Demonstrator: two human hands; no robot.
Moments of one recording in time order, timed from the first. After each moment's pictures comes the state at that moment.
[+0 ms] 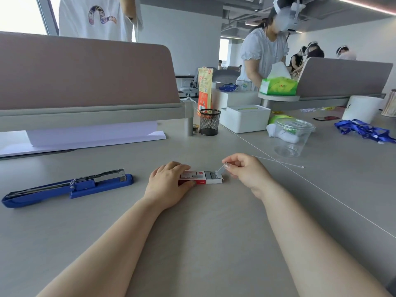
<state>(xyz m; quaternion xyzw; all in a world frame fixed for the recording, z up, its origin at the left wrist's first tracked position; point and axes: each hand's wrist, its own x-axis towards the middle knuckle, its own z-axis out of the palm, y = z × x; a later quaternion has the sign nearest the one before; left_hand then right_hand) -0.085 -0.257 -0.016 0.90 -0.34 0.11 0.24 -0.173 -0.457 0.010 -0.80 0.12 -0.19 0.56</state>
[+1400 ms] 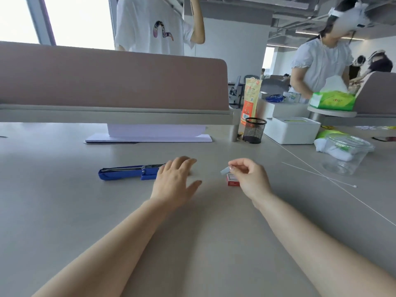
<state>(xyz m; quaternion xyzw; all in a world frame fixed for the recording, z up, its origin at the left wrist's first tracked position) -0.110 -0.152 -0.002 0.91 -0.26 0.23 0.22 -0.154 -0.350 0.012 -0.80 0.06 -0.26 0.54</state>
